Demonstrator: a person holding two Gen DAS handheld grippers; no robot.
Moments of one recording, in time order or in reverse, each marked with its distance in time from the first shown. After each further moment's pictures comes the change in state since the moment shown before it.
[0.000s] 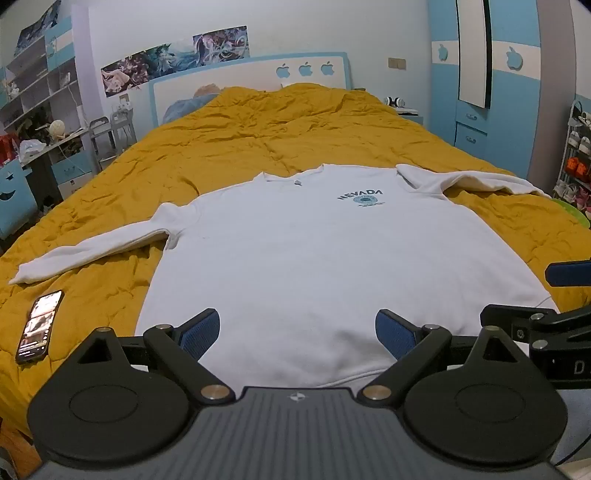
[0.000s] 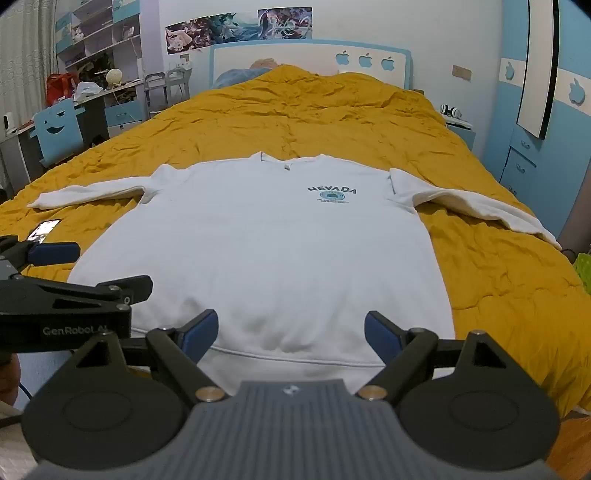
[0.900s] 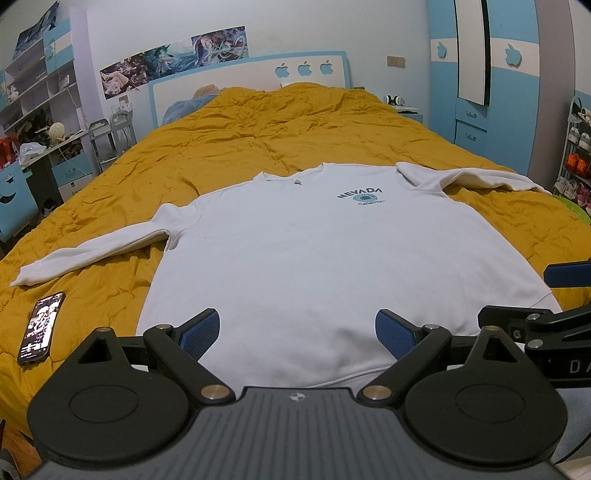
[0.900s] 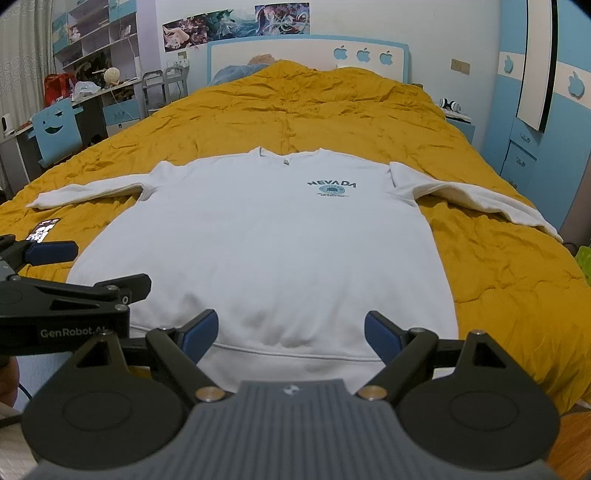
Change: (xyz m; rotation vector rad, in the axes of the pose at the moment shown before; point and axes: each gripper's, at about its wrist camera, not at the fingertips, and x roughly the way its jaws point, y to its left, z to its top) left arm 0.000 0.000 0.000 0.004 -0.002 -0.001; right arm 0.004 -0.001 -0.002 0.010 0.012 0.004
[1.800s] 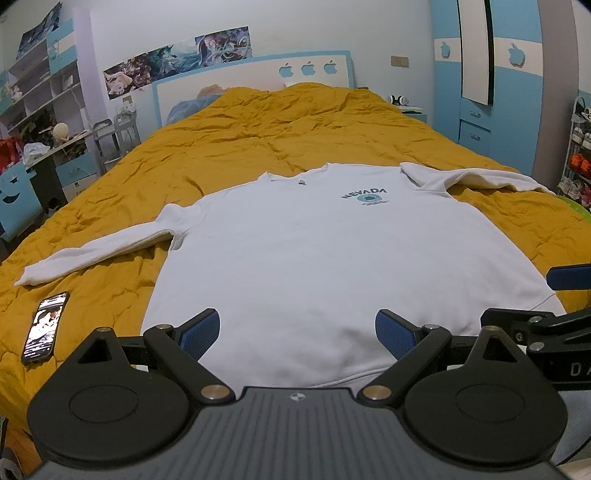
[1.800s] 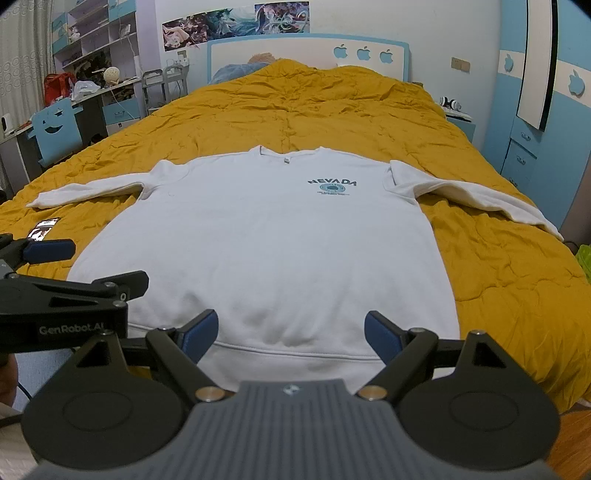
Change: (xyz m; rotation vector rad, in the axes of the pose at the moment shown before) left arm -0.004 0.006 0.000 0.000 0.001 0.010; right arm 0.001 0.000 0.000 0.002 0.004 0.000
